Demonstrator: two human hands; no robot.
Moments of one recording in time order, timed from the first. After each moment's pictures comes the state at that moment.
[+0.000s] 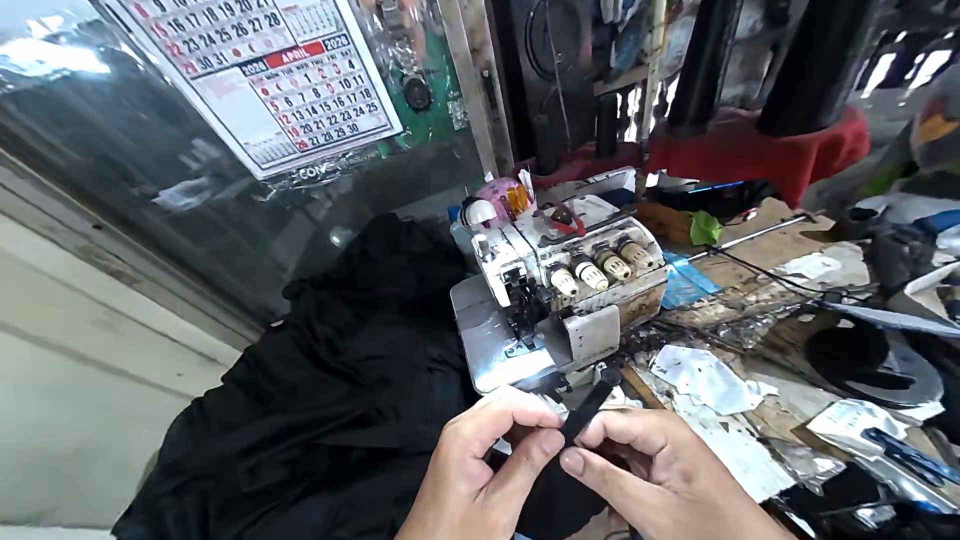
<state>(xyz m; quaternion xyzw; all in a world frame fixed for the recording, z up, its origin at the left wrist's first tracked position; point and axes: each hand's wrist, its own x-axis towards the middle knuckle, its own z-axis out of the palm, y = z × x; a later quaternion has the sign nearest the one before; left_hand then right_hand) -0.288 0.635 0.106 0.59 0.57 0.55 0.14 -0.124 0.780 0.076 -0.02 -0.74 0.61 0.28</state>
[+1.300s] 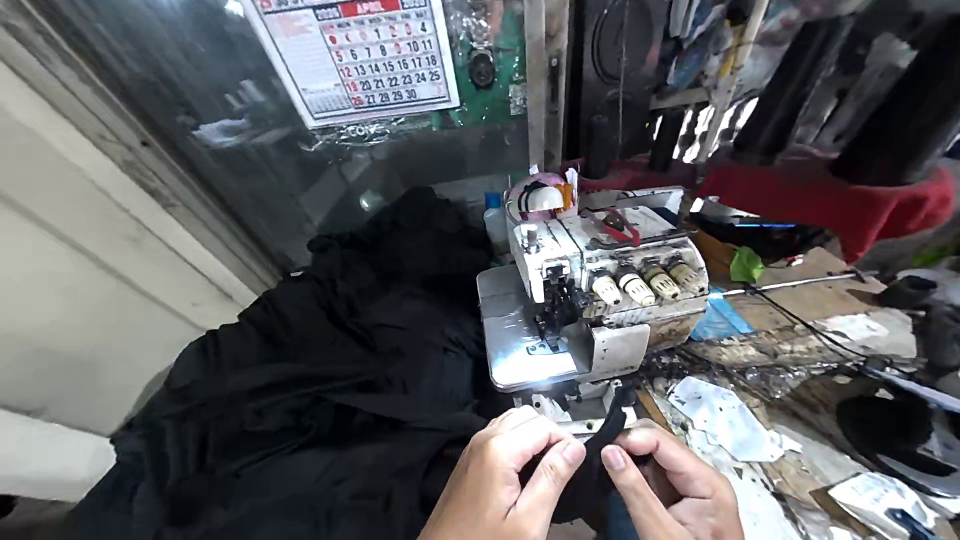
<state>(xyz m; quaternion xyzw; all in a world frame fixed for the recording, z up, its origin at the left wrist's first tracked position) -0.272 0.631 0.080 0.54 0.68 0.48 0.10 -0.127 0.771 0.048 -0.08 -0.71 0.55 0.43</state>
